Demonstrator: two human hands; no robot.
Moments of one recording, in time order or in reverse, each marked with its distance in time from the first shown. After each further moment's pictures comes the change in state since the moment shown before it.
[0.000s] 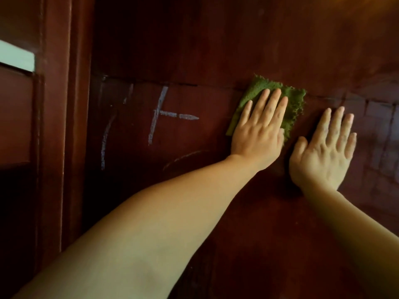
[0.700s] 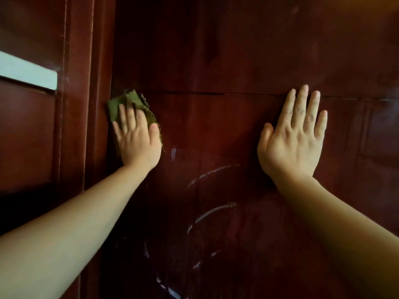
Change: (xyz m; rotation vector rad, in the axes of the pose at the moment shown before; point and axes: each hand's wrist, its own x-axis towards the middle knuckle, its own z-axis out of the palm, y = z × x) left_hand -0.080 -0.270 -0.022 0.074 -0.020 -0.668; right_hand 0.006 -0.124 0.028 -0.001 0.058 -0.146
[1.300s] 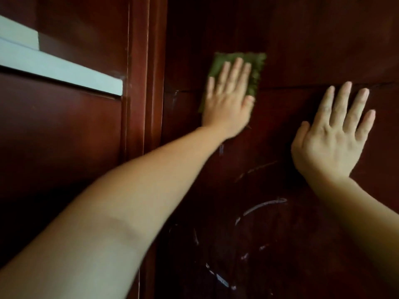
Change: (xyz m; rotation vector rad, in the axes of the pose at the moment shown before) left_hand 0.038 0.086 -0.025 0.085 0.027 0.467; right_hand -0.013 -0.035 0.003 0.161 -0.022 0.062
